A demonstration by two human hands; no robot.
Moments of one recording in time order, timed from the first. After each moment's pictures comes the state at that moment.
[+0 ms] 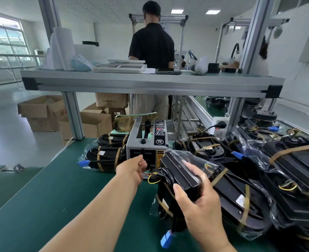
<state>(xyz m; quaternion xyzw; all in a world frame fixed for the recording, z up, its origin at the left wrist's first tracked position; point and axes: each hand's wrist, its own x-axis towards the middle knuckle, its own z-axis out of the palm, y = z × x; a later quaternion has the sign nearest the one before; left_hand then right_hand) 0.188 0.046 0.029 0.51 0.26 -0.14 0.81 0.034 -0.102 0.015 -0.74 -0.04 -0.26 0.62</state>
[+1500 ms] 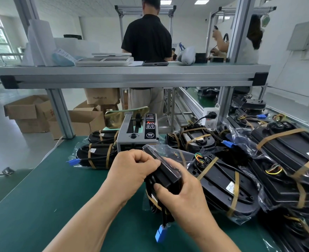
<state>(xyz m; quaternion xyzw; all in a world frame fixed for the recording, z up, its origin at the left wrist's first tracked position) 0.083 0.042 0.076 0.79 -0.09 0.02 0.61 0.028 -0.096 0.036 -0.78 -0.08 -0.17 0.60</state>
